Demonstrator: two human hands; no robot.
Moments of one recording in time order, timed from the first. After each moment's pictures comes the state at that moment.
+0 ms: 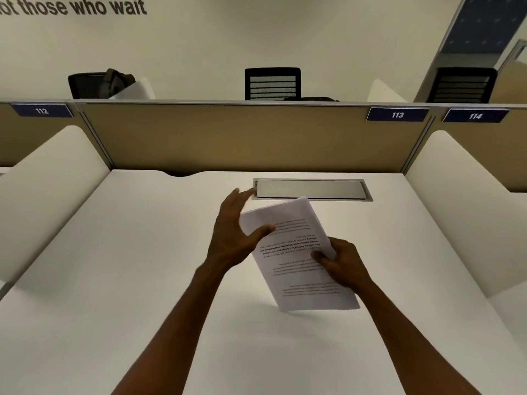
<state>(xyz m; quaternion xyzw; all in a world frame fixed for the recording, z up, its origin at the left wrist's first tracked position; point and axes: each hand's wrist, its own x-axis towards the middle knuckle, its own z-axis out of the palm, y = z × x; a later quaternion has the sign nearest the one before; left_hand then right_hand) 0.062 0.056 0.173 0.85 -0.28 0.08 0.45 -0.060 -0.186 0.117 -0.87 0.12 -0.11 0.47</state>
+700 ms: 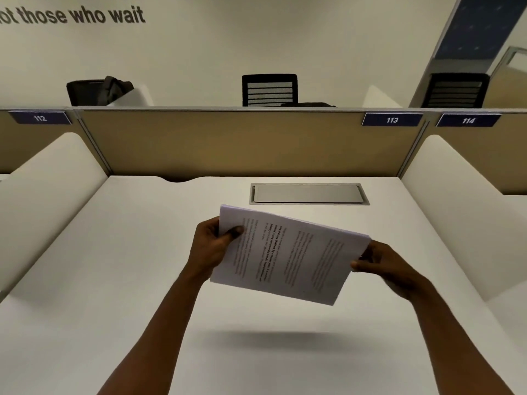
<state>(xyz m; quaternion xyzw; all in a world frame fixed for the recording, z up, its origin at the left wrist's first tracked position) 0.074 0.085 0.158 0.73 -0.18 -0.07 0.66 -0.106 -0.263 0.148 -0.74 0.07 0.02 0.66</state>
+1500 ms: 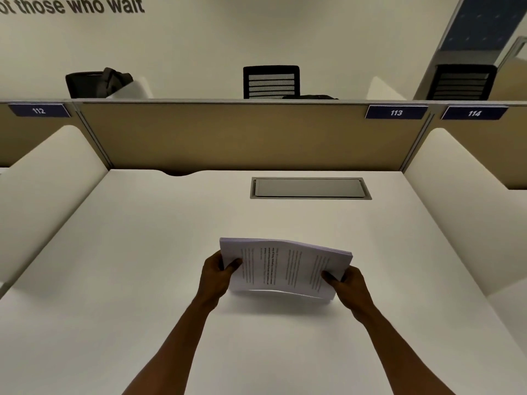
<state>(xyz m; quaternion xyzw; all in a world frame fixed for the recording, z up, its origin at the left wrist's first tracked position) 0.051 0.096 0.054 0.73 -0.06 -0.14 0.67 -0.093 -0.200 0.038 -0.75 0.28 -0.09 0.59</state>
